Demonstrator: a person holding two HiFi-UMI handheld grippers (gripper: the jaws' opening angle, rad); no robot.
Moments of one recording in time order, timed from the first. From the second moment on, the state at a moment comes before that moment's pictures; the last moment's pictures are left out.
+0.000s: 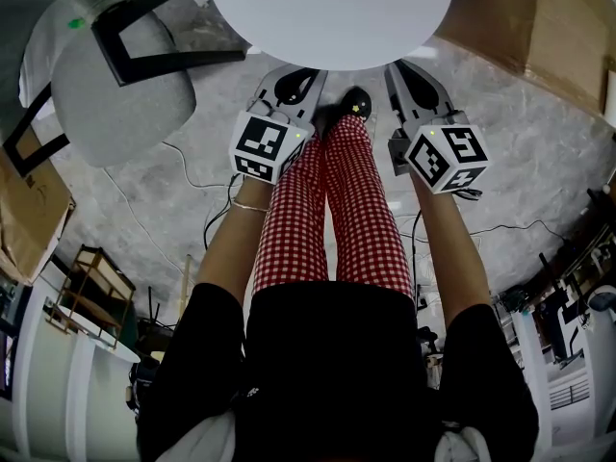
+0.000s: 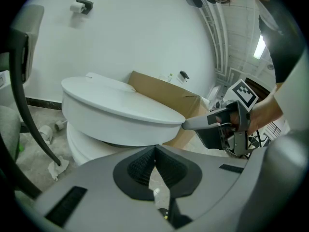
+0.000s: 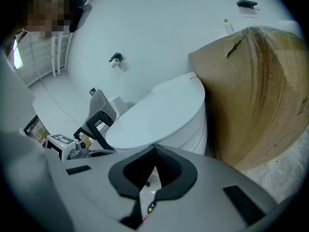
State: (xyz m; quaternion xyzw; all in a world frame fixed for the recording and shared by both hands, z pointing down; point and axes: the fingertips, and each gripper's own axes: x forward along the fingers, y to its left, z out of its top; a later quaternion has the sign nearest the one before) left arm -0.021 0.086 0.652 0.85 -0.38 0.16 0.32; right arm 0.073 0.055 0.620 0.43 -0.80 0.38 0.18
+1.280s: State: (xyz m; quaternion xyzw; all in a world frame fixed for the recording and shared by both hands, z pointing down) left arm -0.019 0.089 0.676 0.84 -0.38 0.17 0.33; right arm 0.075 0.059 0.645 0.42 -0.80 0.39 0.19
